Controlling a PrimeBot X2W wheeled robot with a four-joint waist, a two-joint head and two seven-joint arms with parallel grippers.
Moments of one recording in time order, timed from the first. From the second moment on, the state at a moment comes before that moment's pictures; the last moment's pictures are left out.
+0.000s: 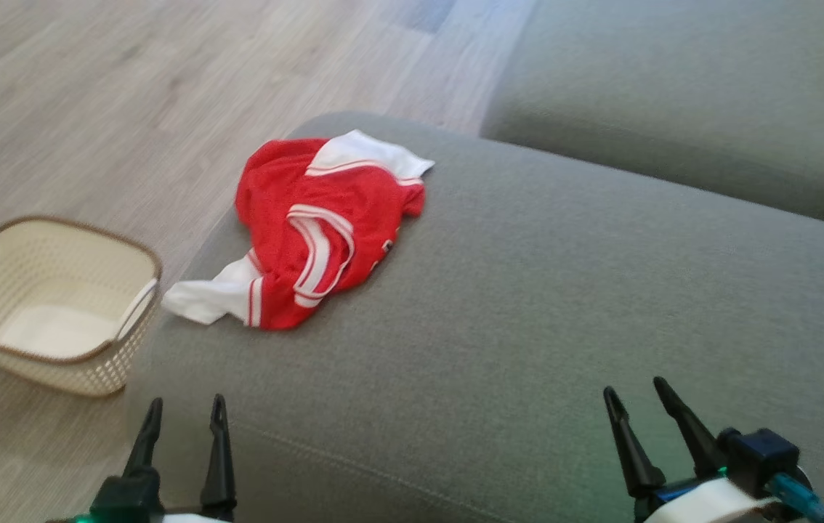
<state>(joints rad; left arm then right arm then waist) 0.25 0.06 -0.12 0.02 -0.05 0.08 -0.25 0.13 -0.04 0.03 0.21 0.19 0.13 -0.25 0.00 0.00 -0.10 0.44</state>
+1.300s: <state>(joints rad) -0.96 0.13 -0.08 0.79 -0.36 -0.12 0.05 -0.27 -0.05 -0.06 0.14 -0.06 0.13 -0.25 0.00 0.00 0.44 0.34</state>
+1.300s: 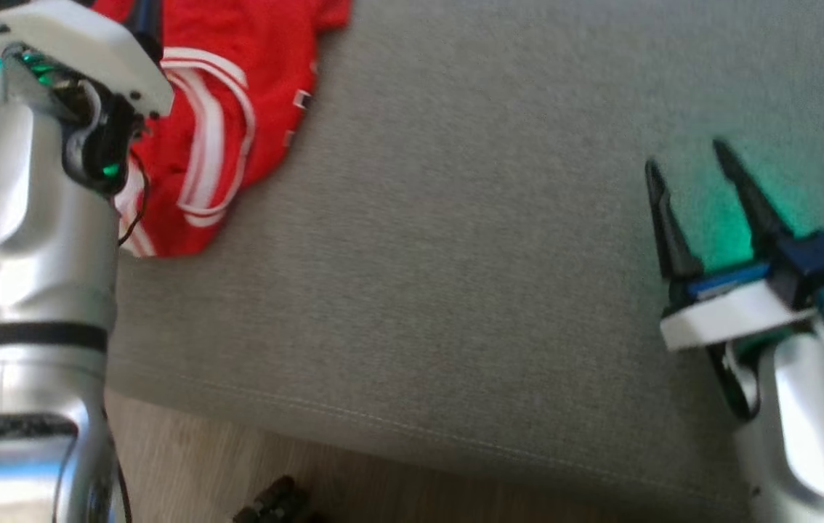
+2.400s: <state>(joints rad) -1.01 0.21 -0.40 1.03 -0.38 -0.13 -0.25 -0.35 -0.06 -0.08 0.07 0.01 0.13 -0.26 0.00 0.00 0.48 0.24</state>
